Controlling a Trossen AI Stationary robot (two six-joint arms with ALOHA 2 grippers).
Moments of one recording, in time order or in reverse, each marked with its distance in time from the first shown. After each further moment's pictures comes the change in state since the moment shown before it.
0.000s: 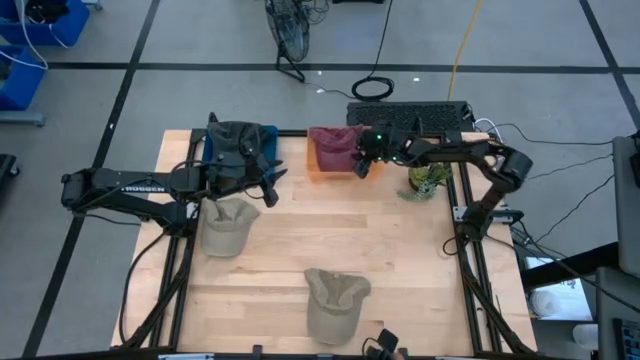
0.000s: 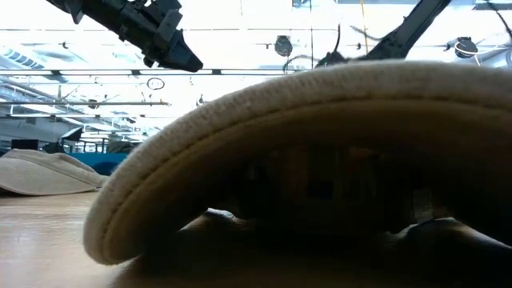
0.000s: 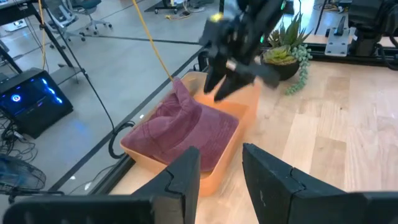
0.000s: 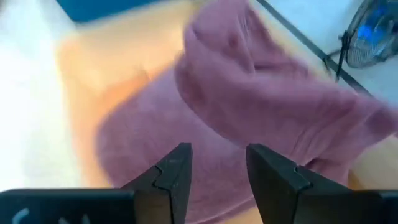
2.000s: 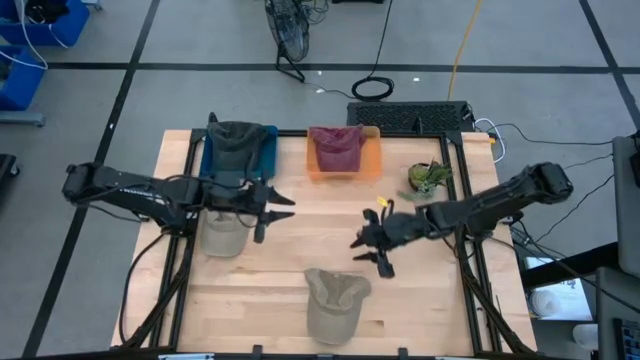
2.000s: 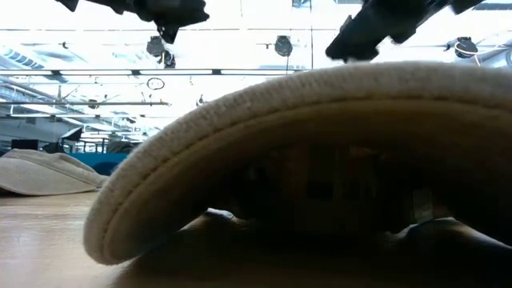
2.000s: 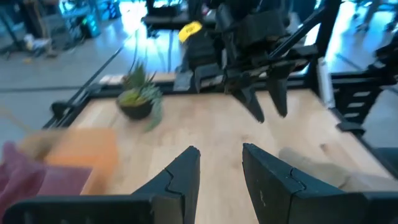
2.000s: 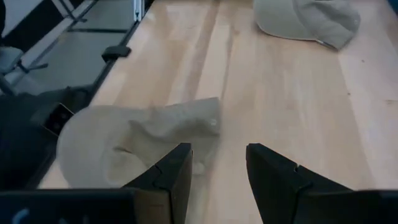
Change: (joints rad) left arm -0.207 0.000 0.000 0.132 0.347 0.019; right arm 0.901 -0.354 -0.096 -0.149 0.088 0.253
